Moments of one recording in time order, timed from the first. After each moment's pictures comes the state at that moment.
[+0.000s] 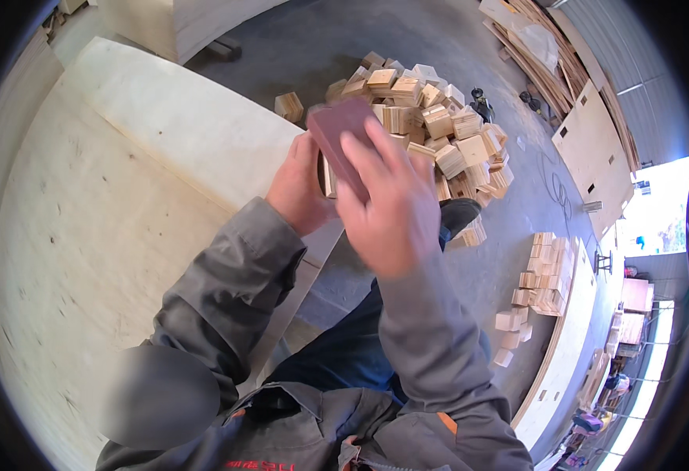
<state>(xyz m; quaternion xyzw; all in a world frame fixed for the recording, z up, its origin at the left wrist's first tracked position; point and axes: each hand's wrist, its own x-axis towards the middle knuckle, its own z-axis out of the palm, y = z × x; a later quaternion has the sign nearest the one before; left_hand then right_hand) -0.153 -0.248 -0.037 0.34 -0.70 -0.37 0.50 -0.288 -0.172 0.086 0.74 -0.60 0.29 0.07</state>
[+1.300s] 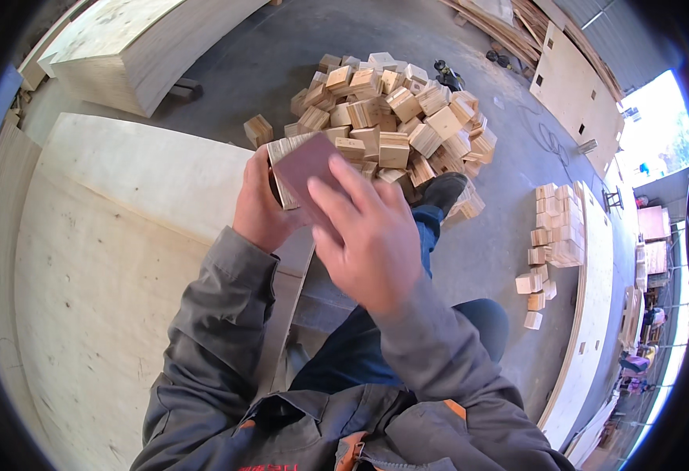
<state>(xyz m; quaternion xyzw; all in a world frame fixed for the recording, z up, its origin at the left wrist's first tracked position) -0.151 -0.250 -0.030 0.33 -0.73 -0.37 0.47 -0.305 -0.125 0.087 0.72 -0.62 0.31 0.04</state>
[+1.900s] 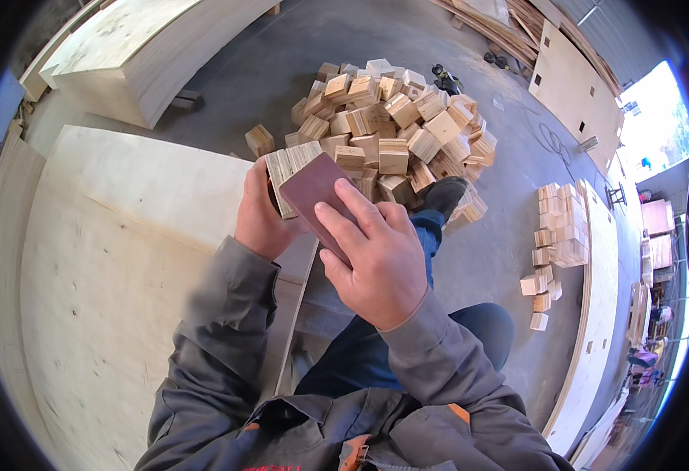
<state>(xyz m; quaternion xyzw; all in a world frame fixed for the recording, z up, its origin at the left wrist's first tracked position) -0.149 -0.246 -0.024 0.33 -0.72 -0.42 0.45 -0.312 -0.105 0.087 0.73 -0.62 0.29 0.02</state>
